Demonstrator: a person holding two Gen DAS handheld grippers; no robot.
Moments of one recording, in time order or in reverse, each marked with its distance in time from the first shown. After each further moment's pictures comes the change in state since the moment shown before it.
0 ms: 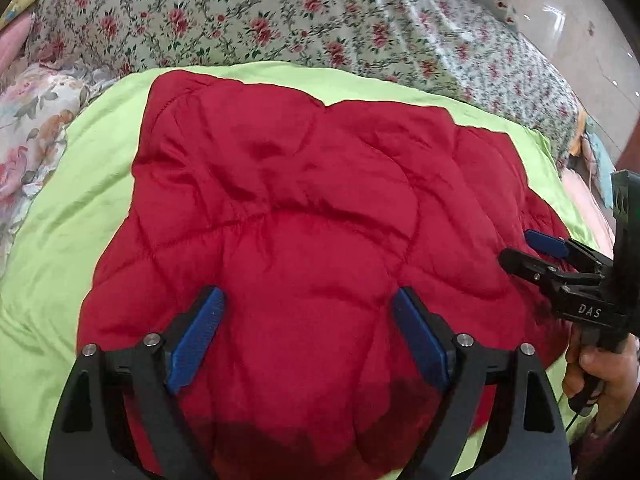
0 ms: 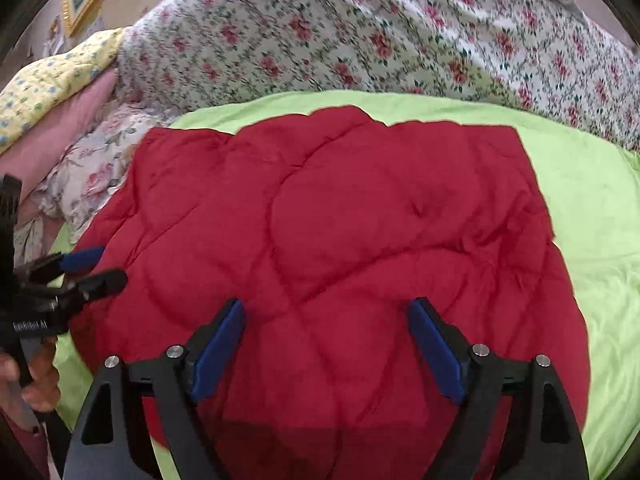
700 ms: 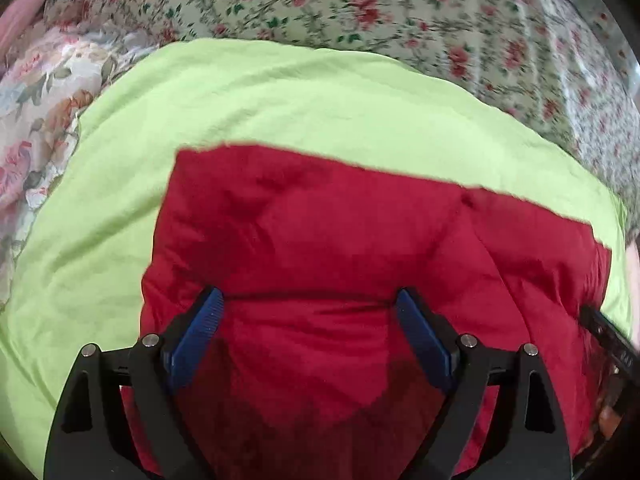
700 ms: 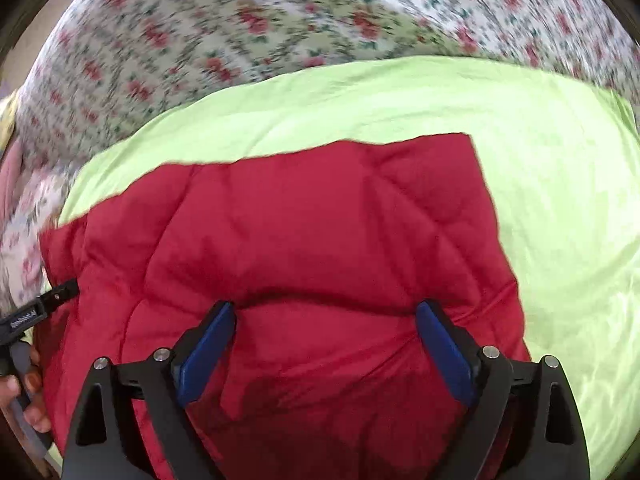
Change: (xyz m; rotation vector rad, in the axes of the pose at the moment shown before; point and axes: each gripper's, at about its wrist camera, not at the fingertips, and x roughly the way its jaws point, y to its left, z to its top) left arm 0.087 0.054 0.089 -0.211 0.110 0.187; right arm 0.060 -0.097 0.054 0.267 0.102 -0.116
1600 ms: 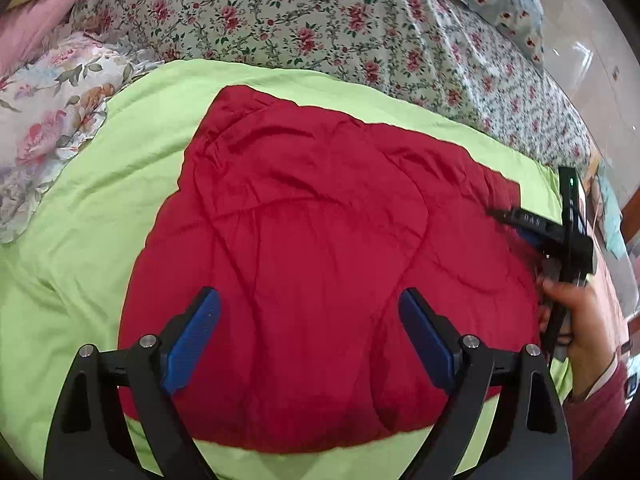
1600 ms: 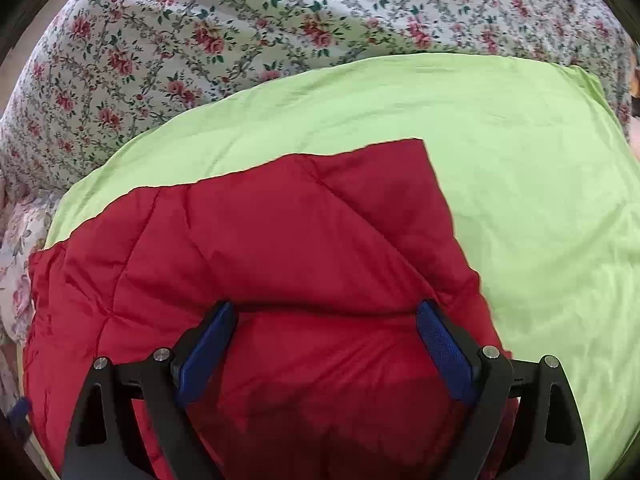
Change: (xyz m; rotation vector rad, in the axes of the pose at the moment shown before) left arm -0.115 0.010 -0.116 0.086 -0.115 -0.180; right arm -0.015 -0.013 -0.006 0.062 -0.021 -0.084
